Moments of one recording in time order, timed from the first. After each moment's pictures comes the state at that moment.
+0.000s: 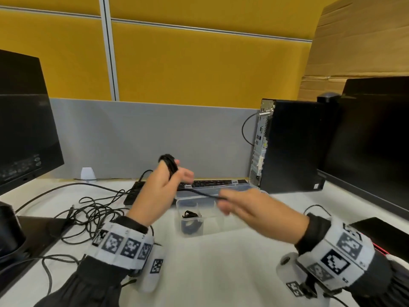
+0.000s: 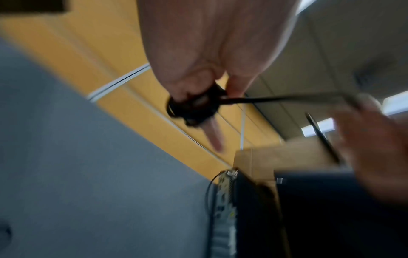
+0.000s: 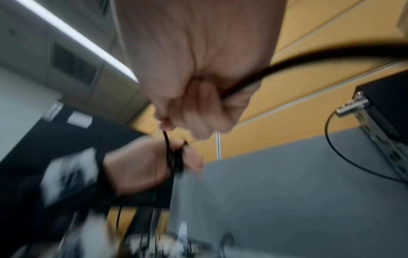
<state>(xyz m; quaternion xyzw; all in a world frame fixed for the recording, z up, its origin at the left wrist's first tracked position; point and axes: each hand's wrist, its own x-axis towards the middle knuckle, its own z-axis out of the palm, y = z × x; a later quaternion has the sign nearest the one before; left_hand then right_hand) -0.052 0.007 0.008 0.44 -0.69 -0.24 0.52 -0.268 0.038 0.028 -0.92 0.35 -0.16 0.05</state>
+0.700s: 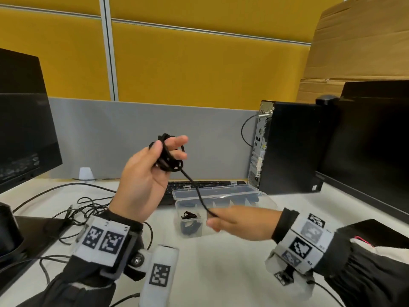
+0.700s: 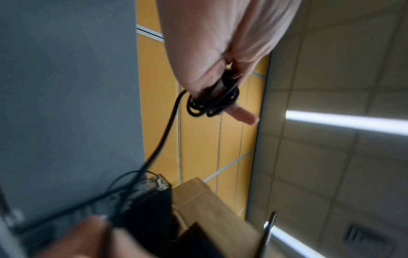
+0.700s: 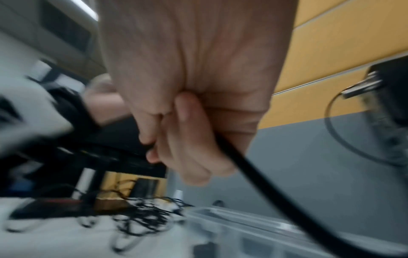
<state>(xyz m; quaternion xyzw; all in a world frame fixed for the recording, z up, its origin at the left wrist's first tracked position) -0.054 0.029 0.042 0.15 -0.50 -0.50 0.69 -0.252 0.016 0.012 -0.90 0.39 0.01 0.19</state>
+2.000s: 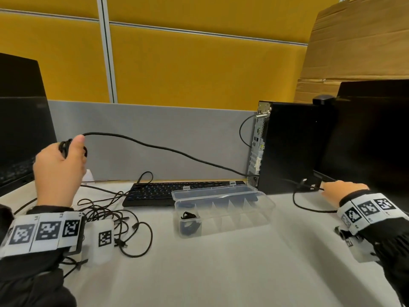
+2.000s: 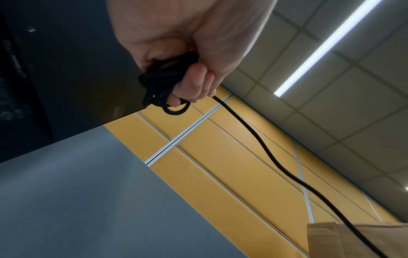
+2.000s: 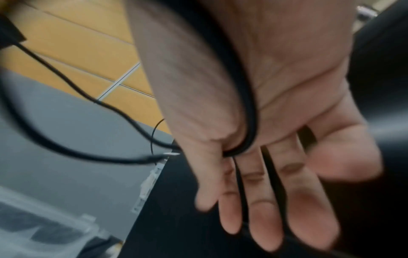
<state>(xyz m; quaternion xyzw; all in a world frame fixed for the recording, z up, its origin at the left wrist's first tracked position) 0.067 0.011 0.037 0.59 -0.46 -0.01 0.66 -0.437 -0.036 0.021 -0.59 0.78 0.16 -0.14</state>
